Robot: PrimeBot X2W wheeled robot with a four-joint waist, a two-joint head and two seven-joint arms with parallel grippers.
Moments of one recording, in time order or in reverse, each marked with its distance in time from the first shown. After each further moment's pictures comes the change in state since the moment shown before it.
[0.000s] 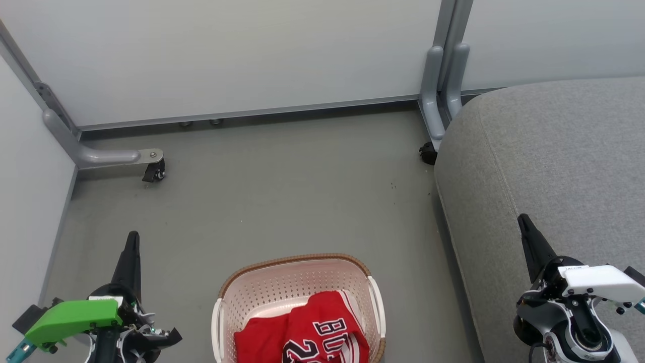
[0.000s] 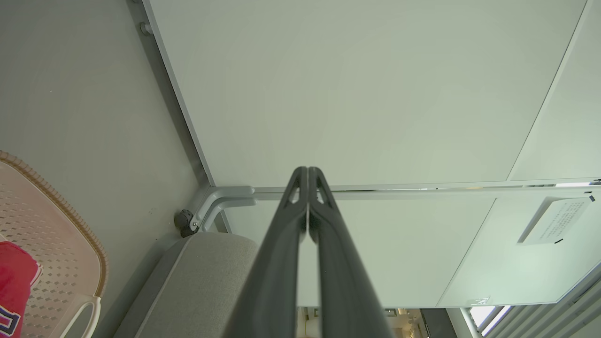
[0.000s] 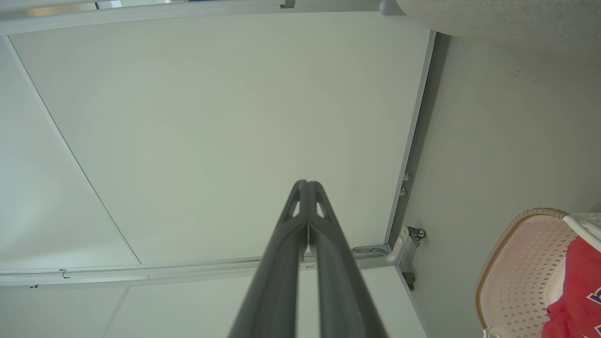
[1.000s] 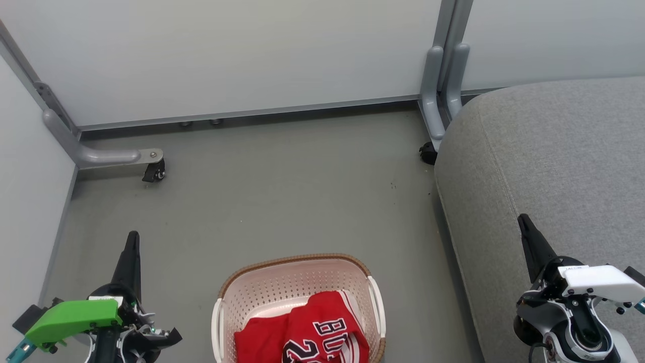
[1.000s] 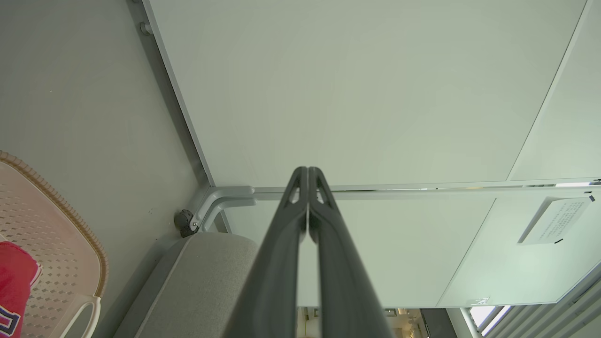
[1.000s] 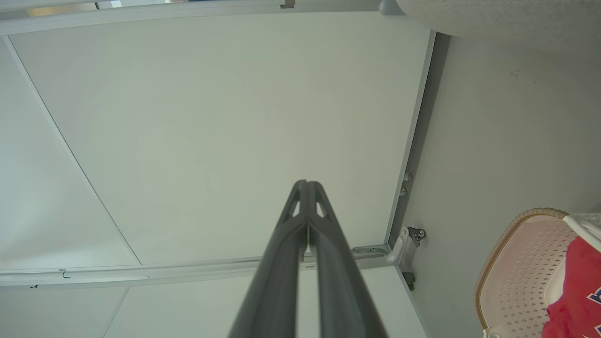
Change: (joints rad) left arm 0.000 0.000 0.000 0.000 0.000 0.000 0.000; right arm 0.000 0.000 0.000 0.000 0.000 0.000 0.000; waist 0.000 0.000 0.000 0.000
